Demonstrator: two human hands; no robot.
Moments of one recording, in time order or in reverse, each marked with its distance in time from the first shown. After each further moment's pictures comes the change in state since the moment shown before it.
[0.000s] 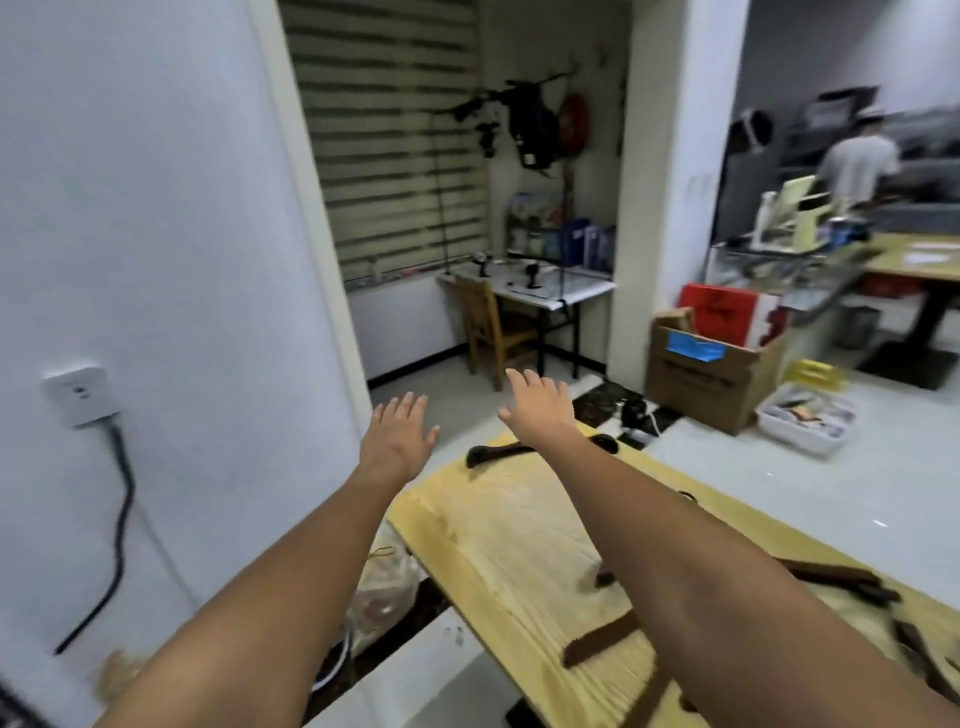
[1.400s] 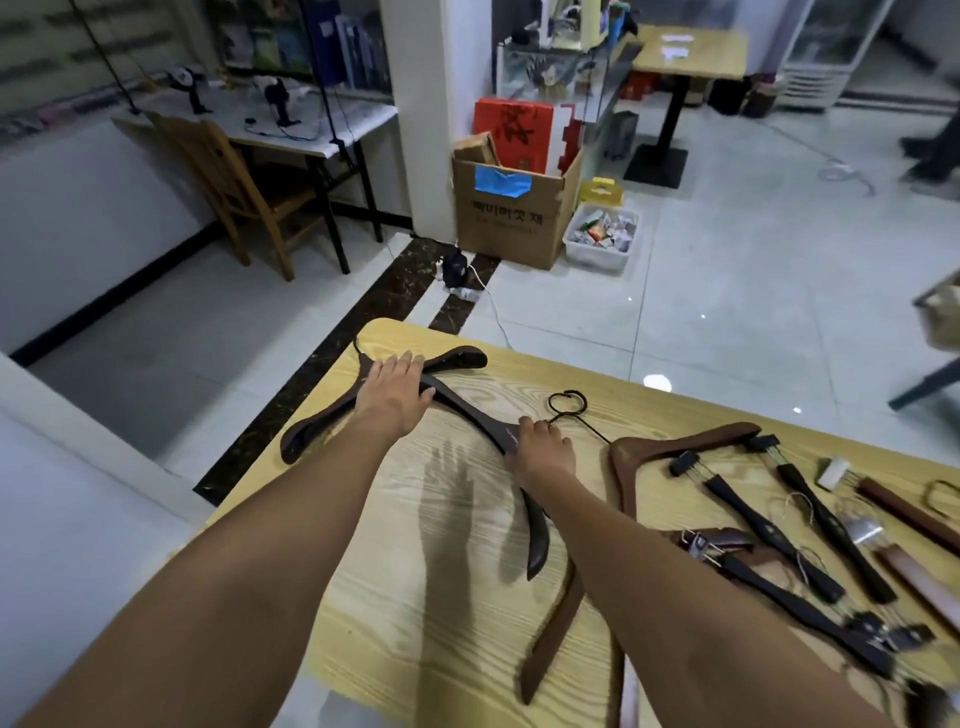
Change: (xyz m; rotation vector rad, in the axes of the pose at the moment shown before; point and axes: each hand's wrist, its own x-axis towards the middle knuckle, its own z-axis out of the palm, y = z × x) left_hand 0.269 0.169 0.215 0.044 -0.344 0.552; right_hand 0.055 0.192 0.205 0.062 -0.375 0.756
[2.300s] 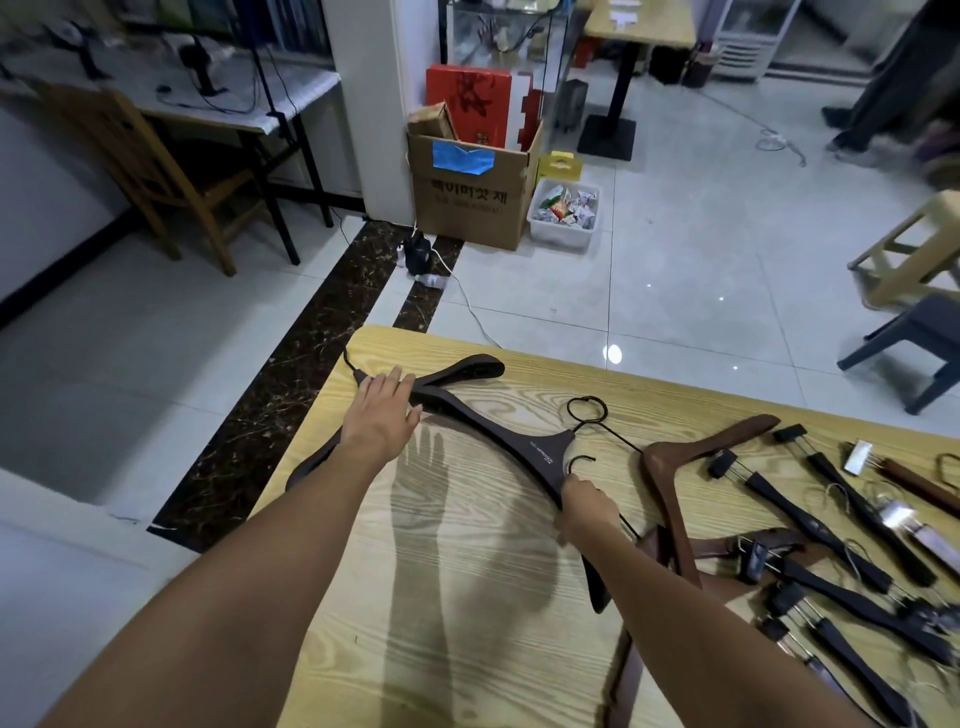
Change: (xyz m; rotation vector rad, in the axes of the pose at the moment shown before) left_hand 0.069 -0.083 0.043 -0.060 0.000 0.161; right_hand 0.024 -0.016 0.055 -0.001 -0.145 0.296
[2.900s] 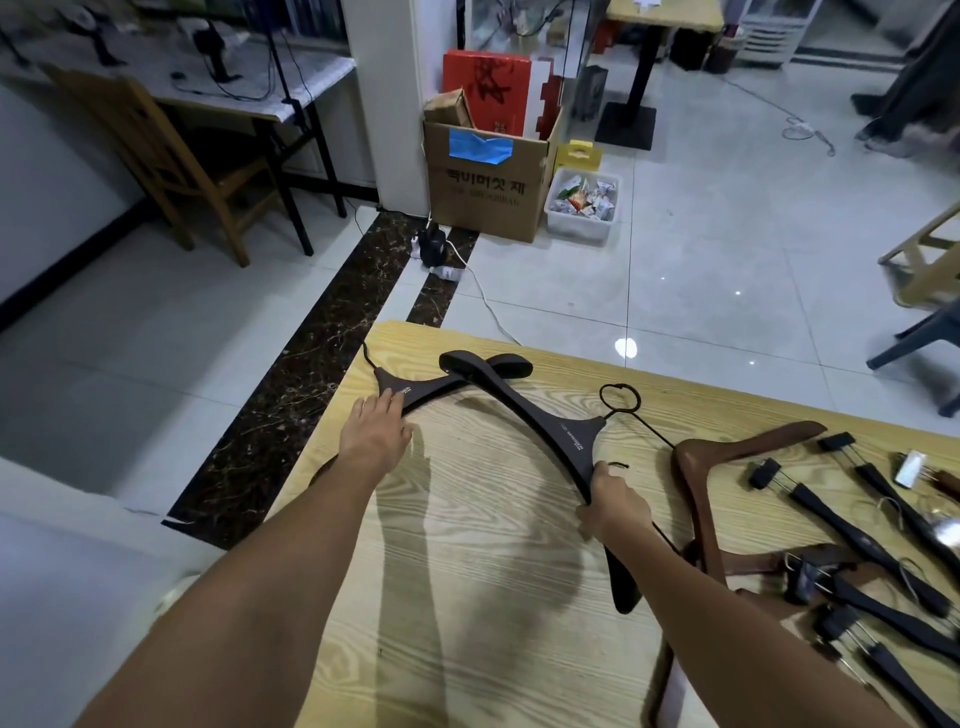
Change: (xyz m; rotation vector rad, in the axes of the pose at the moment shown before) left_hand 0.017 -0.046 0.038 0.060 -0.130 -0.094; right_hand 0.017 -0.011 -0.005 0.084 0.028 0.010
